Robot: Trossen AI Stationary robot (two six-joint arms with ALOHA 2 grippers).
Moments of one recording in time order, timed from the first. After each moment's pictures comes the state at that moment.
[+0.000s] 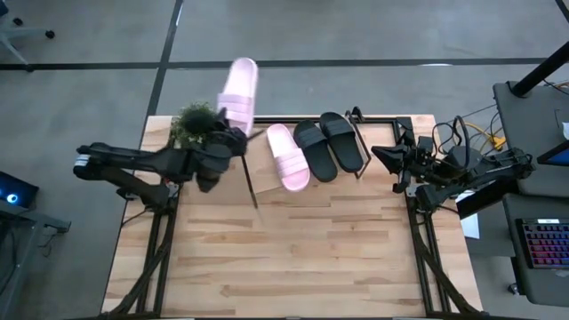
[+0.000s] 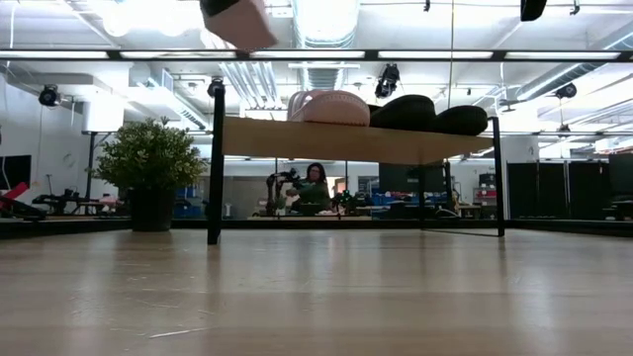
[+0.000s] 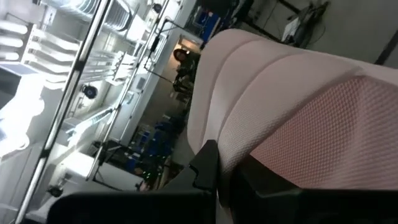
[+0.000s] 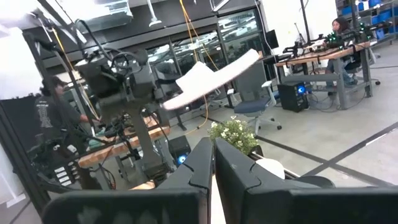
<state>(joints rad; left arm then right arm) -0.12 1.25 1.27 -0.27 -1.58 0.75 0.27 0.52 0.65 0.04 0.60 0.21</state>
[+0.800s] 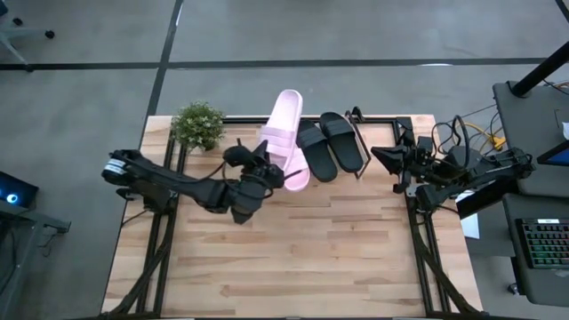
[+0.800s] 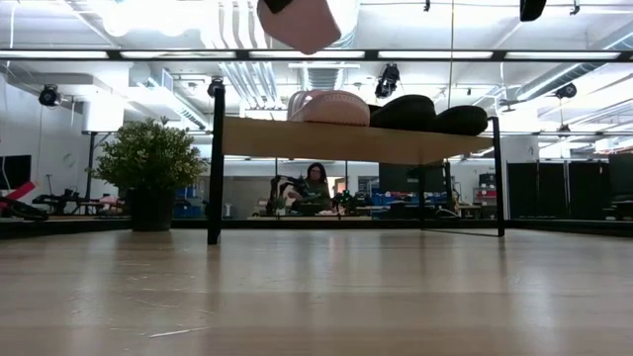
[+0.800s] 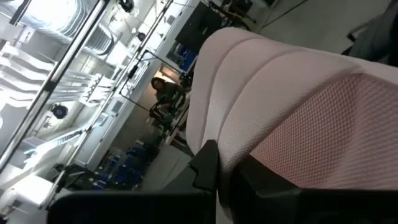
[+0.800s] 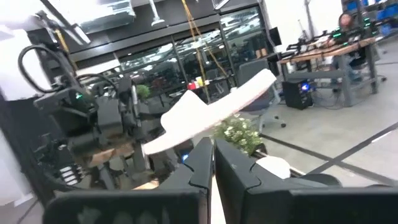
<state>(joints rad) -0.27 1.57 1.33 0.13 -1.57 0.77 0.27 0.52 0.65 0.04 0.59 0.23</state>
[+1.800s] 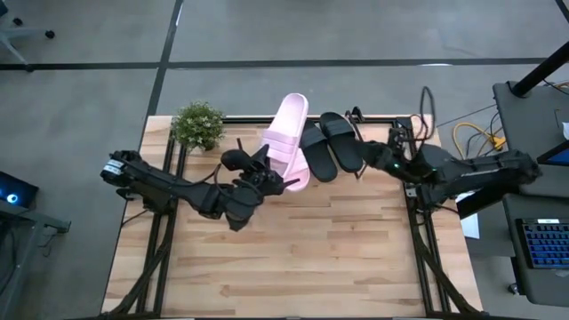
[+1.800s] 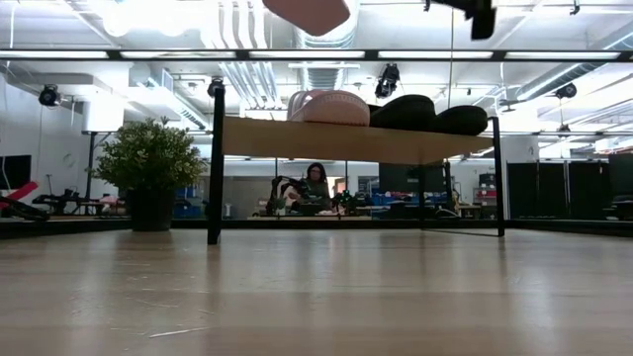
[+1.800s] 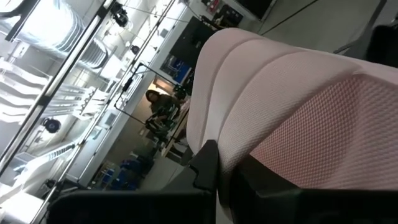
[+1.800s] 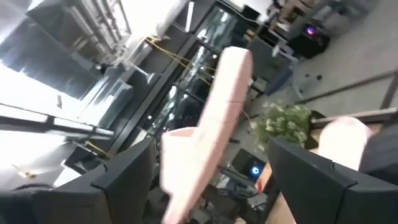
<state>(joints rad) -0.33 1.57 1.41 0.12 -1.57 0.85 0.10 0.82 0.65 0.40 0.54 0.90</state>
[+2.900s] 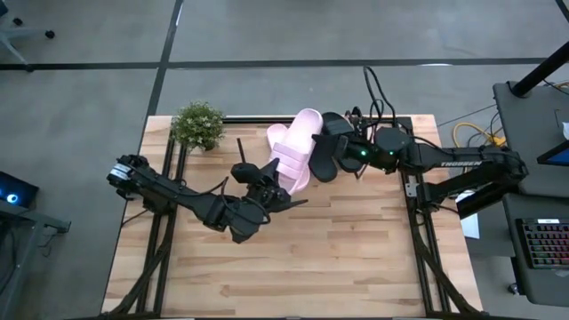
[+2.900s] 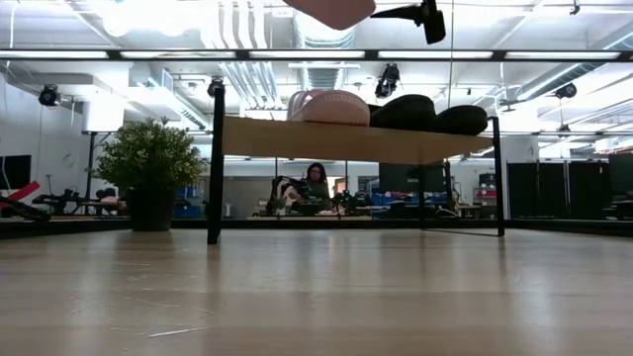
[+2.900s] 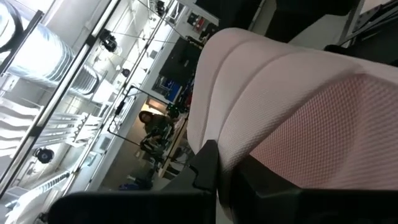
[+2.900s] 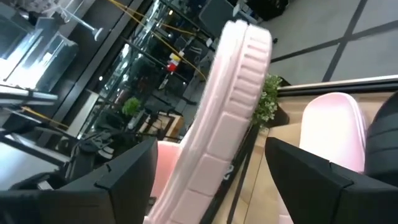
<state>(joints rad) -0.39 1.65 1.46 0.12 -1.54 0.90 -0.04 1.15 1.01 0.07 0.37 0.98</state>
